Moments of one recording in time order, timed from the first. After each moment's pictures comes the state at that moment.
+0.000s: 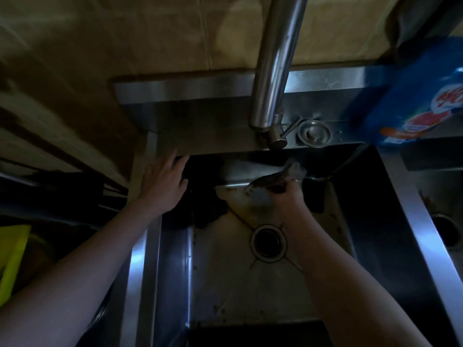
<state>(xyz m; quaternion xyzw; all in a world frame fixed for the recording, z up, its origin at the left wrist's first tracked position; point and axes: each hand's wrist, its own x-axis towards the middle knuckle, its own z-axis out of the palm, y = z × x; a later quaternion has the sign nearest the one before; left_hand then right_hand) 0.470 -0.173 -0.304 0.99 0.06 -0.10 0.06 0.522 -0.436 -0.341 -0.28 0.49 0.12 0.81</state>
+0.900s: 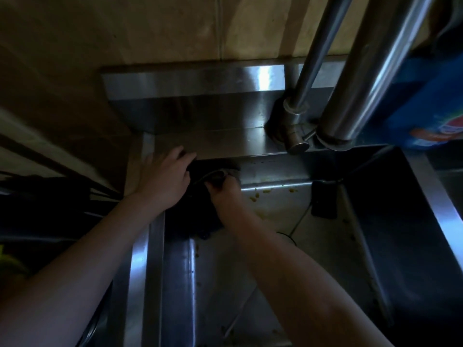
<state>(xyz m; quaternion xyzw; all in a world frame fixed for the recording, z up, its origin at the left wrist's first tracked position) 0.505 -0.157 -0.311 1.00 0.01 -0.06 0.04 0.509 -0.295 -0.366 -0.80 0.09 0.23 0.55</state>
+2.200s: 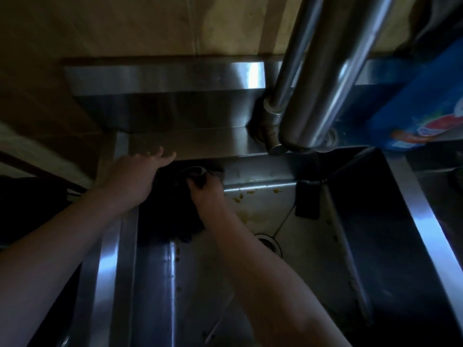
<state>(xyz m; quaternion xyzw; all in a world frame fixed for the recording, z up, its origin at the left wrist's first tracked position) 0.517 -0.148 -0.307 0.99 -0.03 -0.13 0.04 0.516 -0.299 -0.363 -0.78 0.14 0.22 0.57</state>
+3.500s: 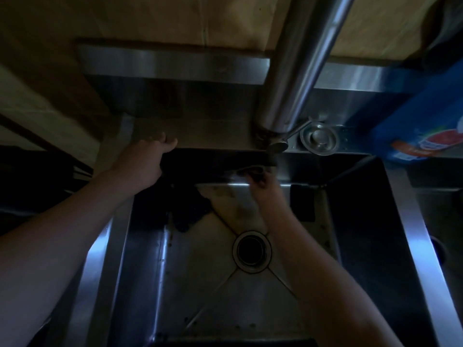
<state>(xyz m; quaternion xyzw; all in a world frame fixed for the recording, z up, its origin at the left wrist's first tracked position) 0.512 -0.165 -0.311 0.99 0.04 -0.10 0.13 0.539 -0.421 -0.376 -0.74 0.17 0.21 0.62</state>
